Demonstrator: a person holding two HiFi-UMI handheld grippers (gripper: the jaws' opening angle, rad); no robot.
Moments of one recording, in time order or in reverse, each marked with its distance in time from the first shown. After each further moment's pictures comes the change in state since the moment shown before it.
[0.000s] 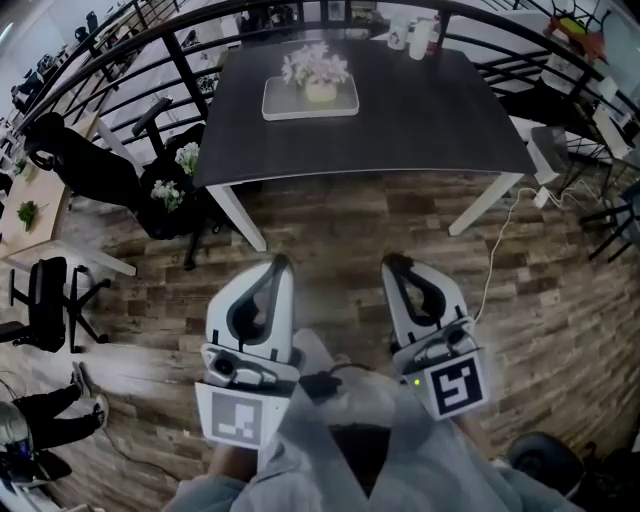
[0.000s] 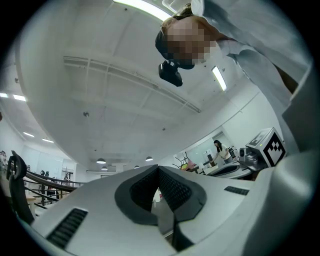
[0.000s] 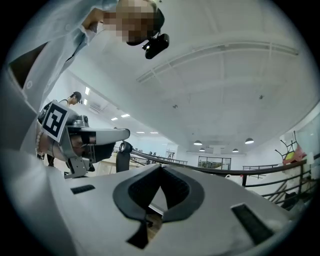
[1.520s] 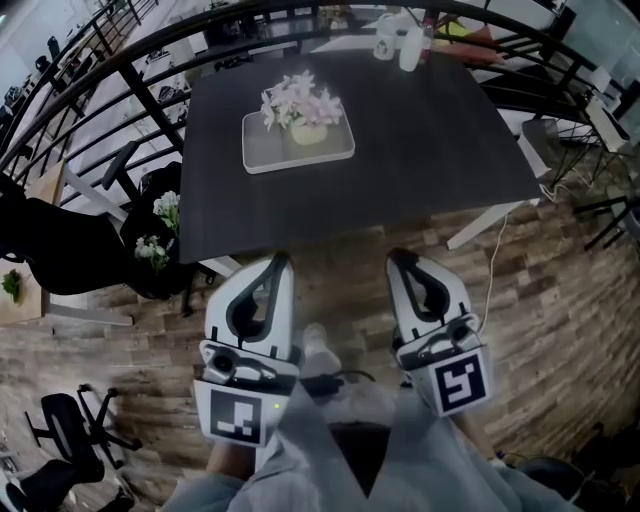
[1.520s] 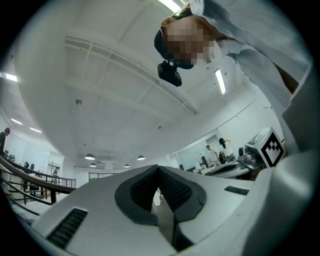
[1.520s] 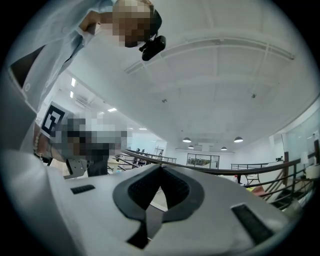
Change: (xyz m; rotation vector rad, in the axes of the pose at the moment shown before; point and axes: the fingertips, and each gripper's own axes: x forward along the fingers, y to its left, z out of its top) left arm 0.171 0.115 -0.075 -0.051 -0.003 -0.114; right arm 0.171 -0.110 -0.033 0.009 0.032 -0.133
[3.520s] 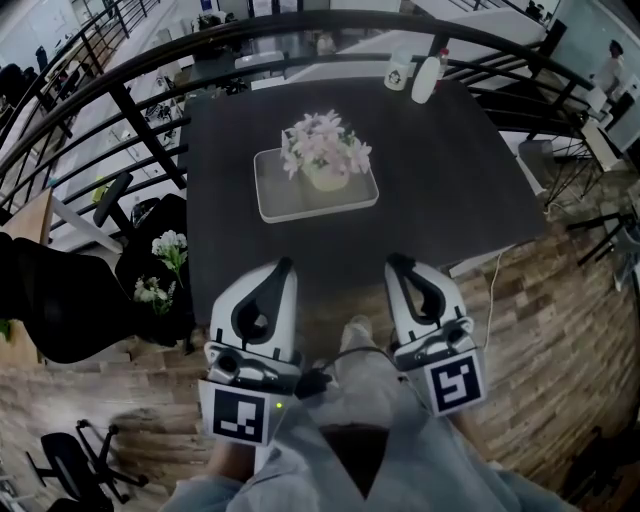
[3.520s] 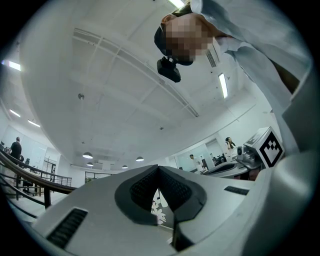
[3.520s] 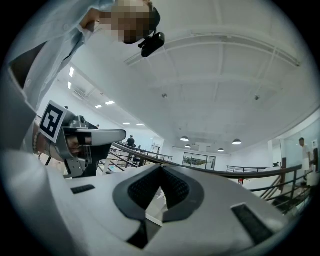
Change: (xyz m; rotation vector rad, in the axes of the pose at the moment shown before) left arm 0.061 0.126 -0.058 -0.033 -0.028 -0.034; right arm 0.147 -0.005 -0.025 -0.054 0.041 -0.041
